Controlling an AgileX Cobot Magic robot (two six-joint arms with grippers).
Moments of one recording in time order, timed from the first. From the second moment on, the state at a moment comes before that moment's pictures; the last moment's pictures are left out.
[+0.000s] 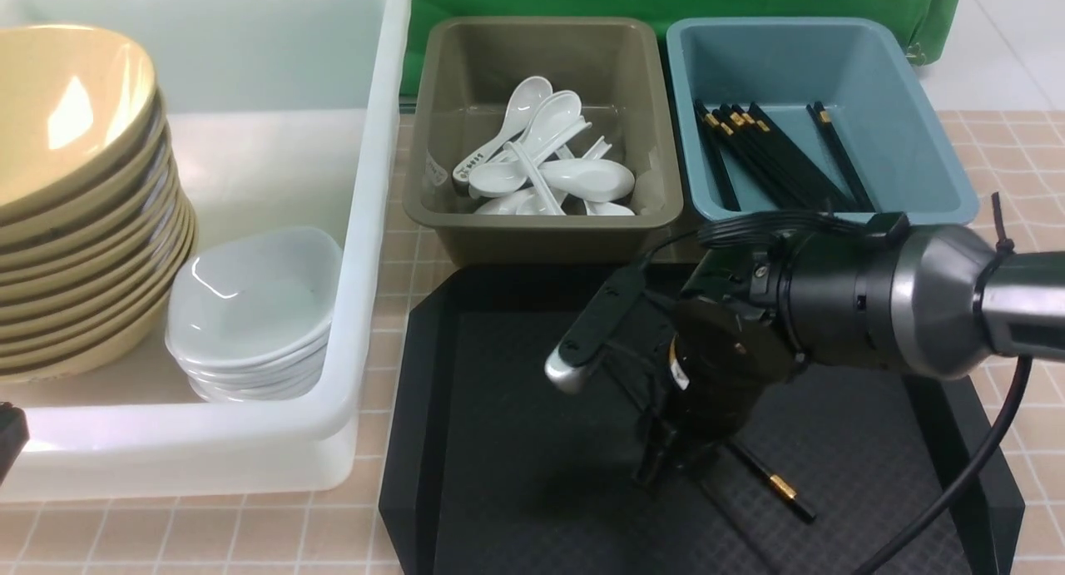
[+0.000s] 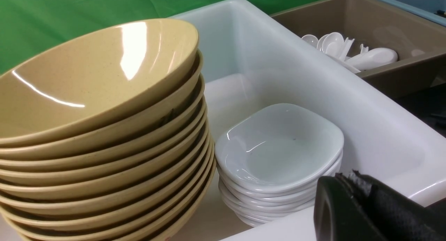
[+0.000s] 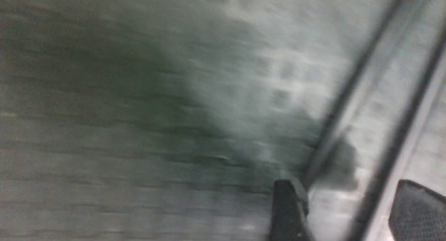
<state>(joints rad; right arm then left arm) 0.71 1.85 -1.17 -0.29 0.77 0.05 -0.39 0.11 -0.33 0.45 0.54 -0.19</state>
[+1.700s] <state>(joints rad) 0.57 1.70 -1.17 0.01 0.84 -0.19 -0.39 0.11 -0.33 0.45 0.54 -0.19</state>
